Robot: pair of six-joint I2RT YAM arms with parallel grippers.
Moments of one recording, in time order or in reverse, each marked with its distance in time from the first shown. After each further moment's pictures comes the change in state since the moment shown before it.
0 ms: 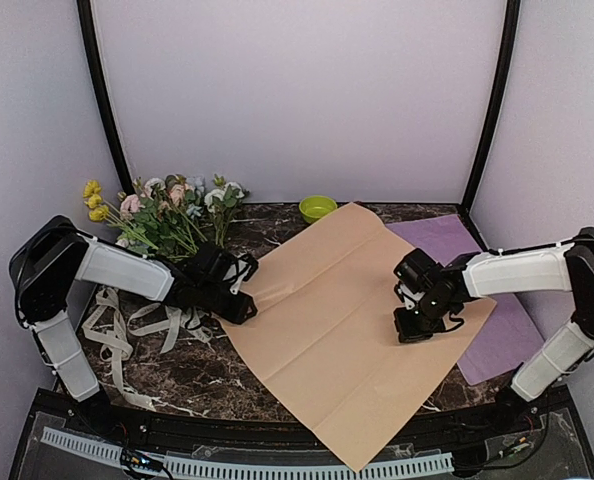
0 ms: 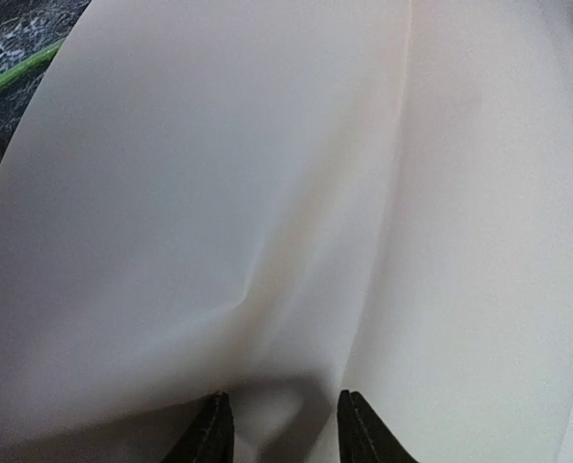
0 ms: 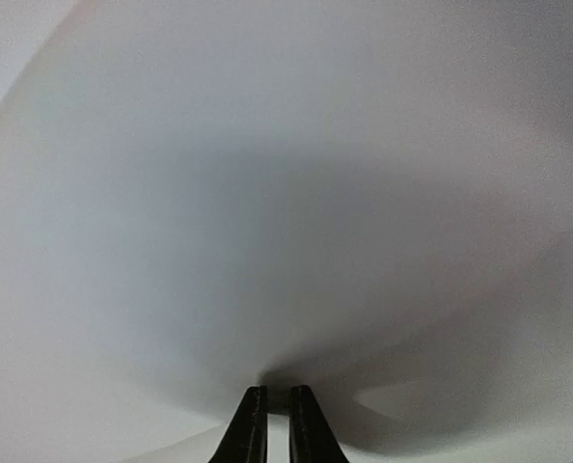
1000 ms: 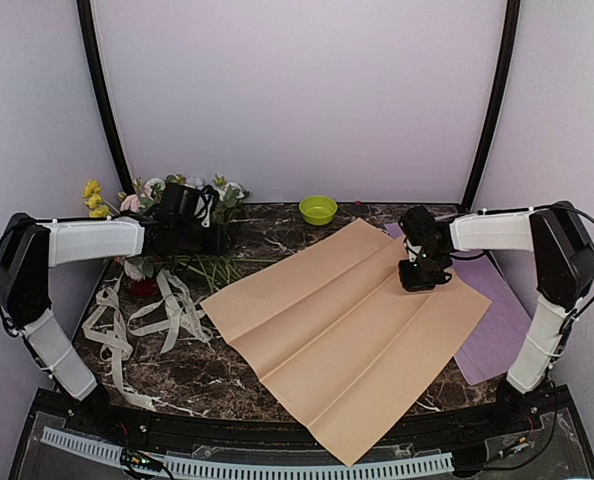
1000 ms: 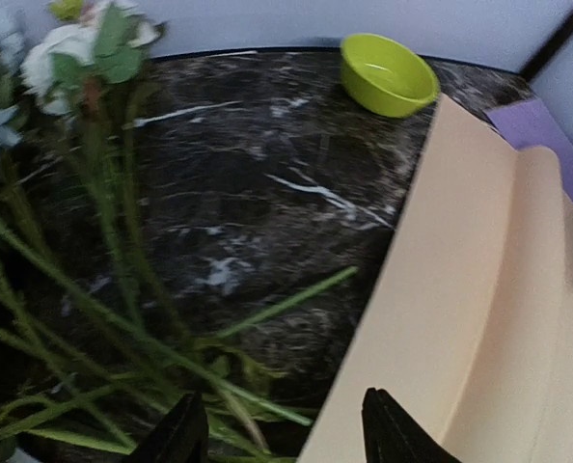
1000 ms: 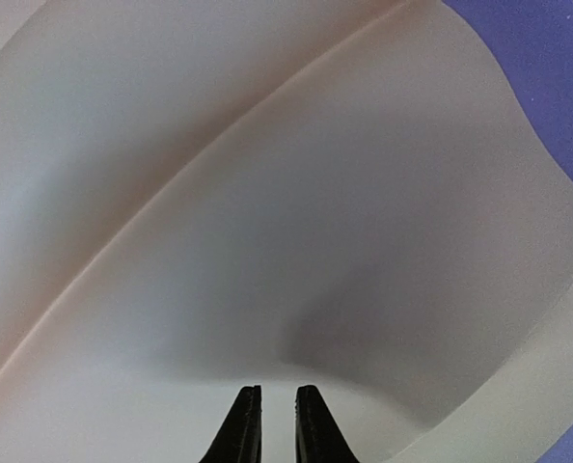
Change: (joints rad) left arm 0.159 -0.096 0.239 -0.090 0.003 -0.090; right arm -0.221 0.254 0.349 -0.027 0.165 -0.145
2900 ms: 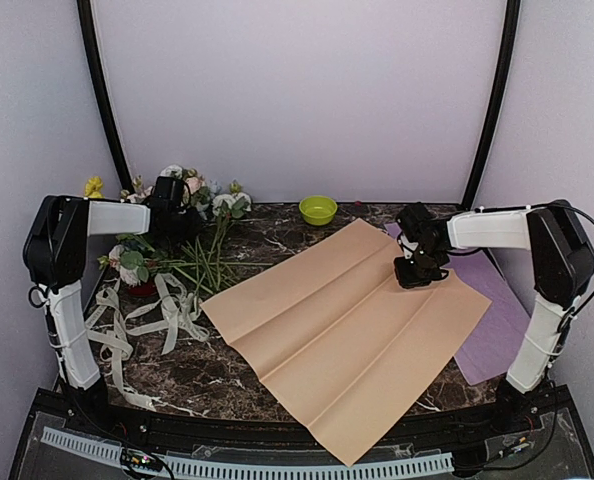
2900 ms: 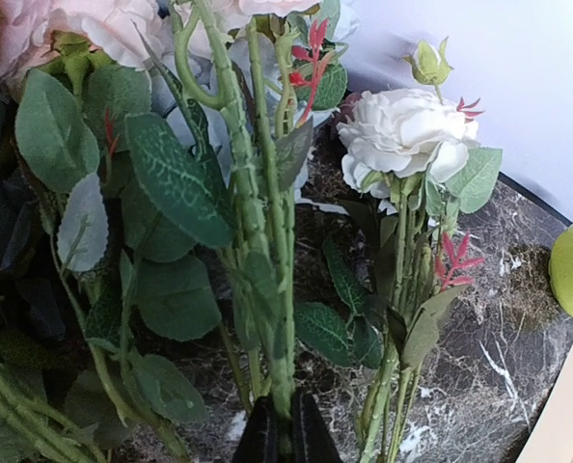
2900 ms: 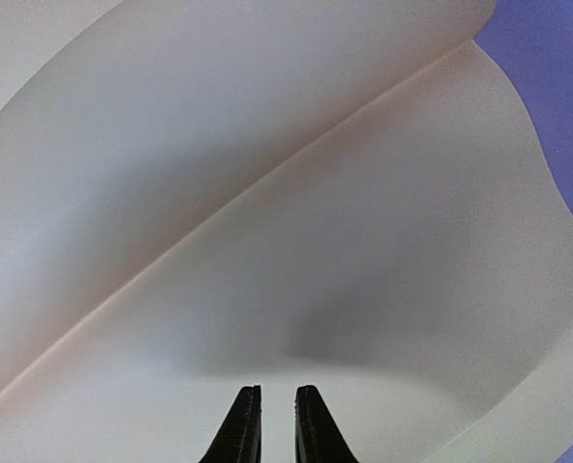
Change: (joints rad) left arm 0.299 0.324 0.261 0.005 -0.147 -0.270; right arm 0.002 0.014 0.032 0.028 -0.022 -0.070
